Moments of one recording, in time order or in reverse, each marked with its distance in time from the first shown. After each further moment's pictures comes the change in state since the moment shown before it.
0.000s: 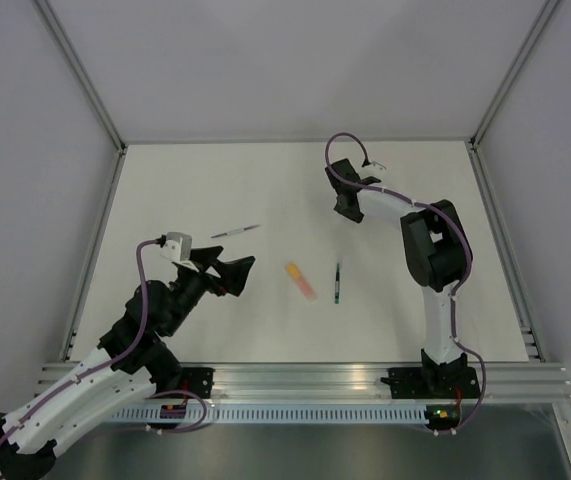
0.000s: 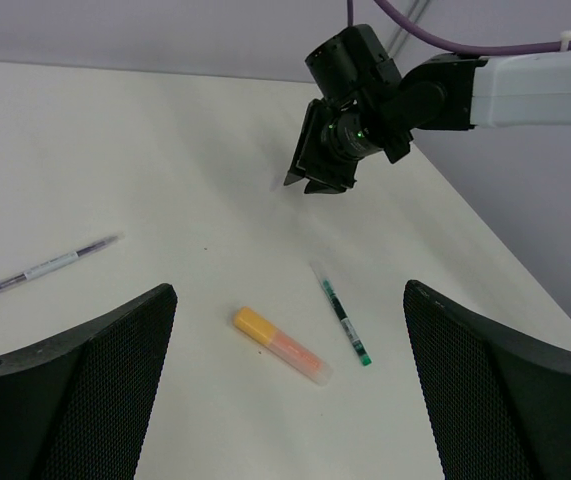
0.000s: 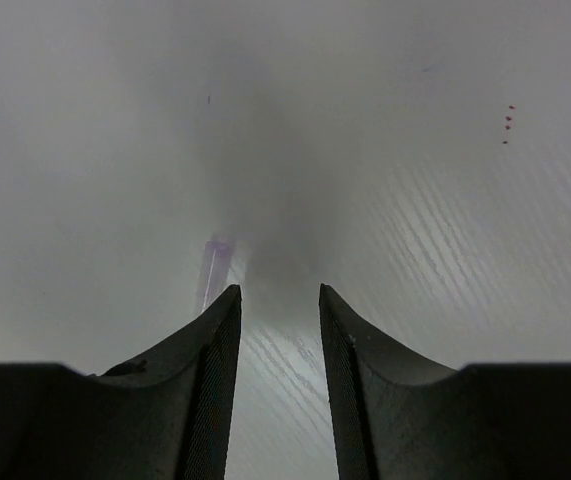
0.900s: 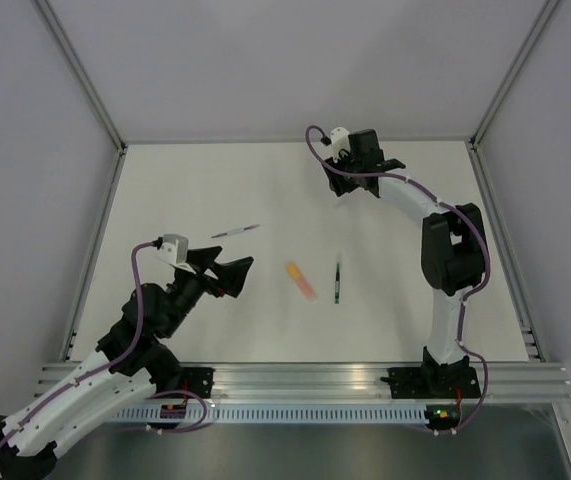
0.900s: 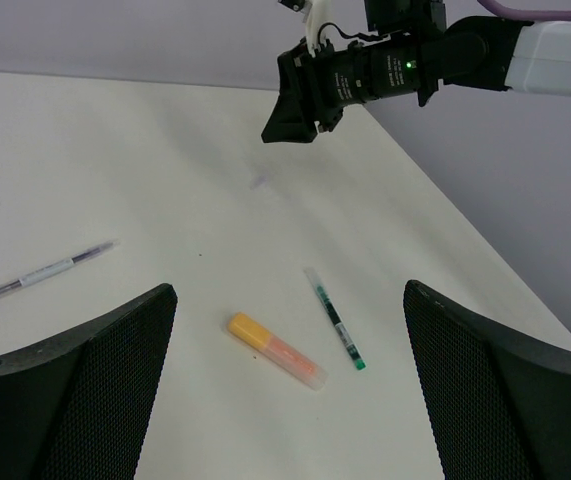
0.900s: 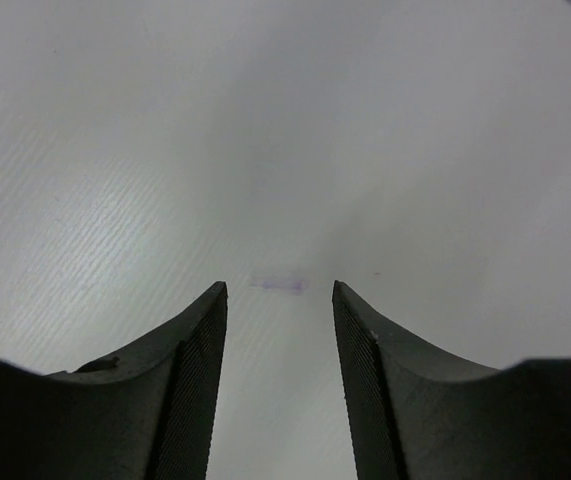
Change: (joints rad) left arm 0.000 -0.029 -0.012 0.007 0.008 -0.001; right arm -0.085 -0.071 0.079 0.185 -0.639 -1.140
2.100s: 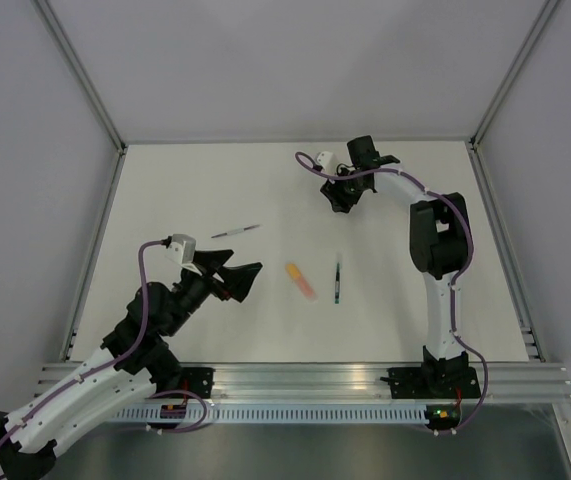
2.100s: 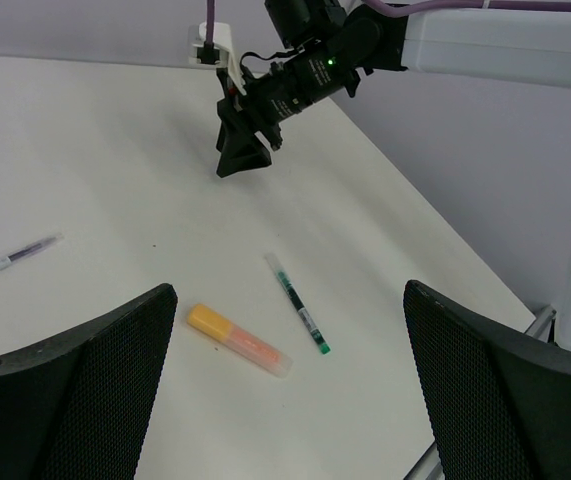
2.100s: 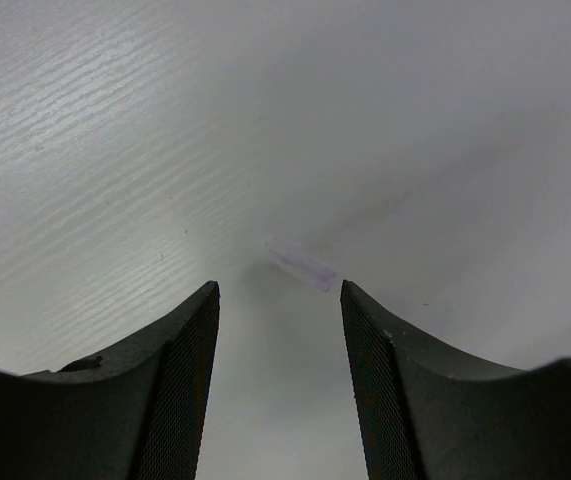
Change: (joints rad) left arm 0.000 0.025 -0.021 0.053 0.101 -0.044; right arm -0.055 0.192 0.166 -0.279 -0.242 -0.482
